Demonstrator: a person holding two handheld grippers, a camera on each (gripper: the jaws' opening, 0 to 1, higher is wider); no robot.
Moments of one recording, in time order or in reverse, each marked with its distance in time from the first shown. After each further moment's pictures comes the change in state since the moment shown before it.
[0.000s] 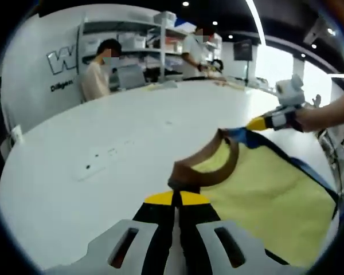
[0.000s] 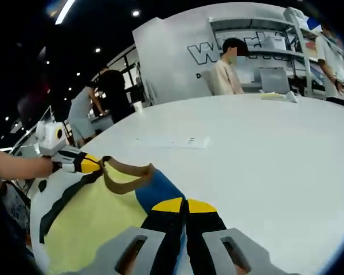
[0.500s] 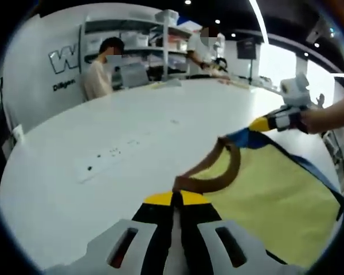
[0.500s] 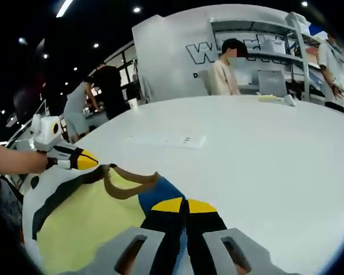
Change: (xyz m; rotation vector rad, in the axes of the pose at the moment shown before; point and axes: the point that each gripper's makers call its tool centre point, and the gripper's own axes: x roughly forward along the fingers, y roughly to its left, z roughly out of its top) left arm 0.003 0.011 0.002 -0.003 0.001 0.032; right arm 0.008 0.000 0.000 -0.044 0.004 -0.038
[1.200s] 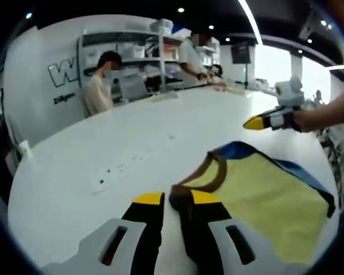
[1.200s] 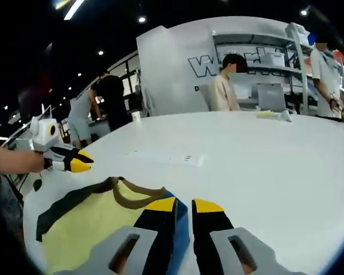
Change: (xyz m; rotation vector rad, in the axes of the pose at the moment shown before) left arm -0.048 -0.013 0.022 0.065 -0.066 -0.001; right arm -0.038 0.006 0.027 -0.030 -0.115 0.012
